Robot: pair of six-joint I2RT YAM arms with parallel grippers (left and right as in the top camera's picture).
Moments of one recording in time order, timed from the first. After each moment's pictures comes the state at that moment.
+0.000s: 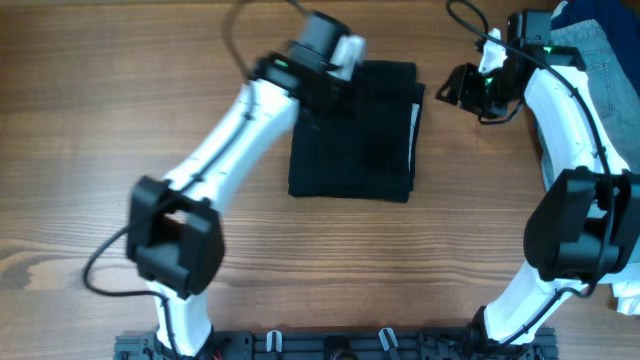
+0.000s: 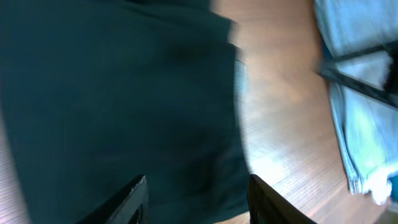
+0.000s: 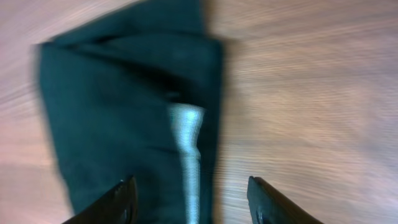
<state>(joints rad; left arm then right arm) -0.46 1.99 1.77 -0.81 0.36 -0.36 -0.08 1.95 1.61 -0.90 -0.43 0.16</state>
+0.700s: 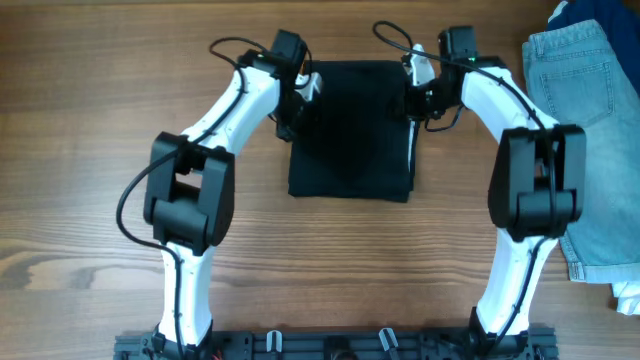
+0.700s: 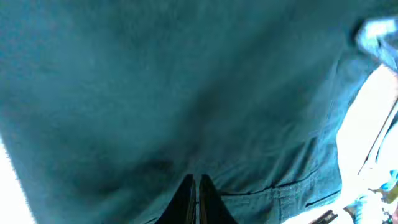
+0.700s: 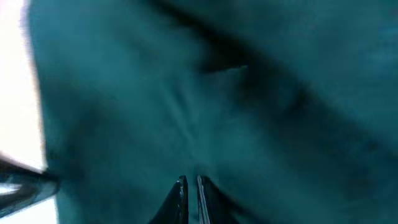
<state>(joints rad) -0.37 2.24 1.78 -0.98 0.50 -0.37 0.06 2.23 1.61 -0.68 -0.61 0.04</state>
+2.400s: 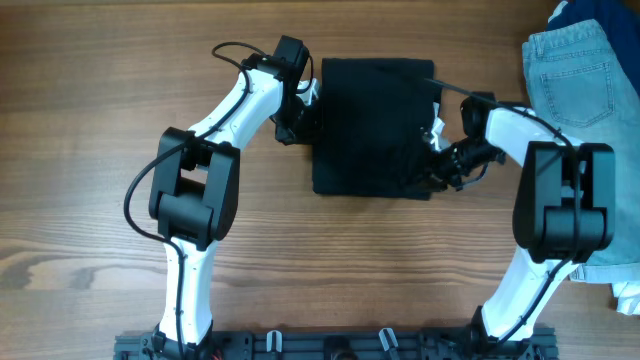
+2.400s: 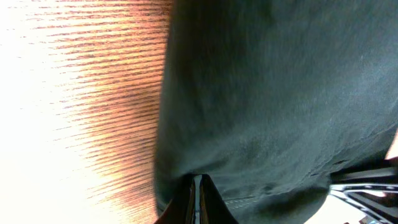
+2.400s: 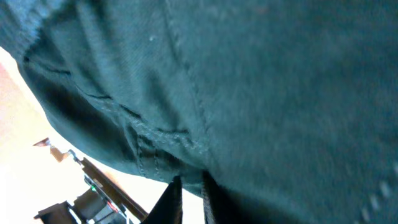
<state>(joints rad) -0.37 2.27 1.78 -0.97 0.45 -0.38 -0.04 2.06 1.25 -0.99 -0.68 0.01</state>
